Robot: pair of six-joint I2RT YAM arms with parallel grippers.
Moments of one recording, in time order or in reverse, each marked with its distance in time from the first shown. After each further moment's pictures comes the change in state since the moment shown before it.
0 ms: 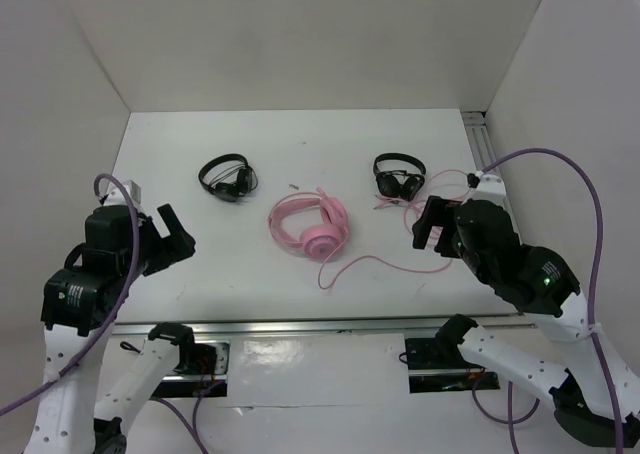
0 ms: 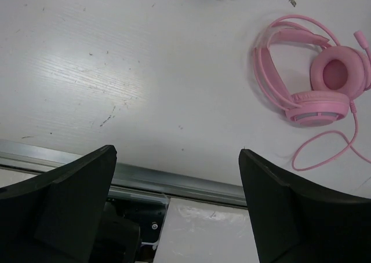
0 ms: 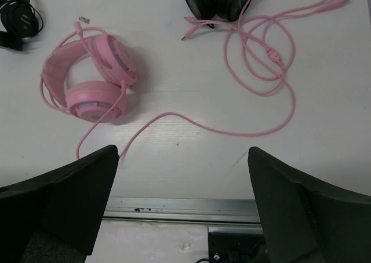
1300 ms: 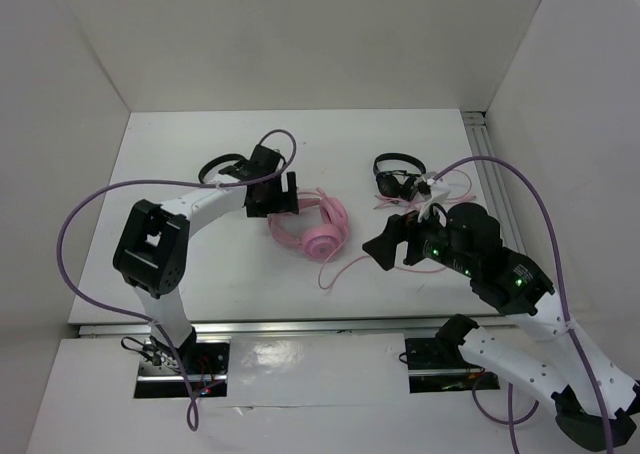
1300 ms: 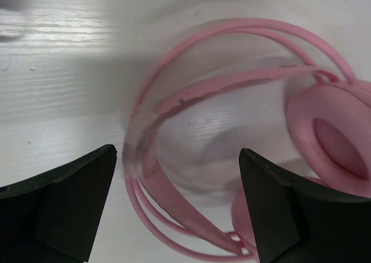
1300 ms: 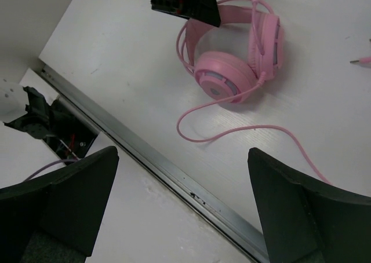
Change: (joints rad) left arm -0.295 1.096 0.060 0.754 0.165 -0.023; right arm 0.000 -0.064 -0.223 0.411 -0.574 -0.202
